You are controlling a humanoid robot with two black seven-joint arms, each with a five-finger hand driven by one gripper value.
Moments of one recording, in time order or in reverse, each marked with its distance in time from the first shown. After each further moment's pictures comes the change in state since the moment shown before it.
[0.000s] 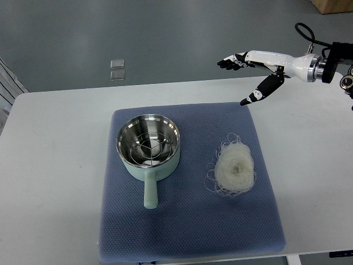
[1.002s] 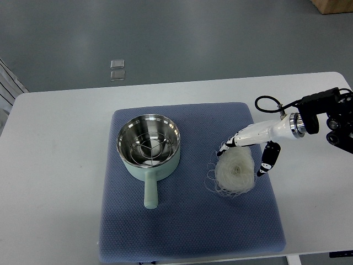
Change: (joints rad) left arm 0.000 0.000 0.001 0.000 0.000 0.000 0.000; right arm -0.114 -0.020 -0.109 0.239 -0.496 0.019 0.001
